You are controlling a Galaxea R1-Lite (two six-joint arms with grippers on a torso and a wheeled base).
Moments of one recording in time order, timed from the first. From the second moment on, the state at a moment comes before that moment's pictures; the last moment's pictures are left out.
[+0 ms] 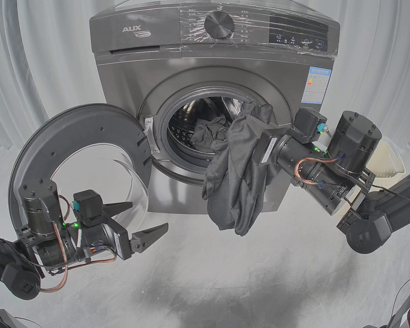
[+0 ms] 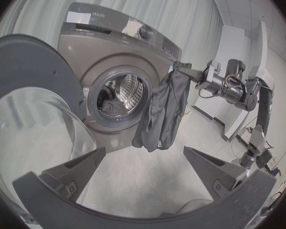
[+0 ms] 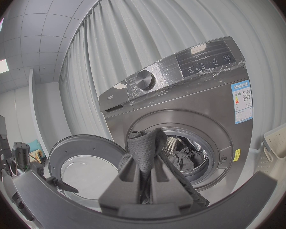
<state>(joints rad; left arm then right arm) -0.44 1.58 -0.34 -1.00 -0.25 -0.06 0.68 1.86 -0.88 -1.19 -0.15 0.14</state>
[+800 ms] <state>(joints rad) -0.53 1.84 -0.39 -1.14 -0.22 -0.06 0.69 1.90 -0.92 -1.19 -0.16 0.14</state>
